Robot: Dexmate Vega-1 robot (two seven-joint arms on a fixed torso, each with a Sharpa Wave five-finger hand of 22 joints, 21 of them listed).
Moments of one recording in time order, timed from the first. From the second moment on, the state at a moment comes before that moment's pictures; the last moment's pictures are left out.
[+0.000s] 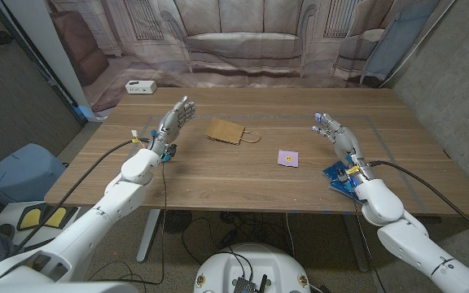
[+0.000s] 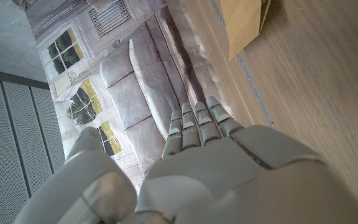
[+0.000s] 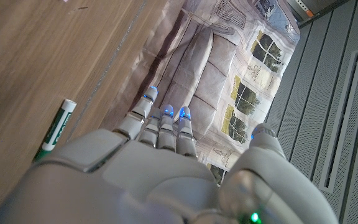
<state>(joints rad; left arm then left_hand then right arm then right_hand) 0.89 0.59 0.36 -1.36 -0.54 -0.39 -0.02 0.20 -0.02 0.29 -0.05 0.19 0.25 0.08 0.20 0.17 0.28 0.05 0.23 0.21 0.21 0.06 0.21 0.18 0.09 0.06 0.44 0.17 -1.28 -0.66 -0.24 -1.70 0.38 0.52 -0.16 0.26 0.03 0.20 -0.11 0.18 0.27 0.07 0.21 0.19 0.22 0.12 0.23 0.20 0.11 0.06 0.24 0.23 0.33 0.00 0.29 0.17</state>
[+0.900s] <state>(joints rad) 0.91 0.60 0.37 -1.40 -0.53 -0.38 0.00 0.20 -0.02 0.28 -0.05 0.19 0.26 0.08 0.20 0.18 0.29 0.06 0.23 0.21 0.21 0.06 0.20 0.18 0.09 0.06 0.43 0.17 -1.36 -0.66 -0.21 -1.76 0.07 0.47 -0.35 0.26 0.03 0.19 -0.11 0.18 0.28 0.04 0.21 0.19 0.22 0.11 0.22 0.20 0.12 0.06 0.24 0.23 0.34 0.01 0.27 0.17</state>
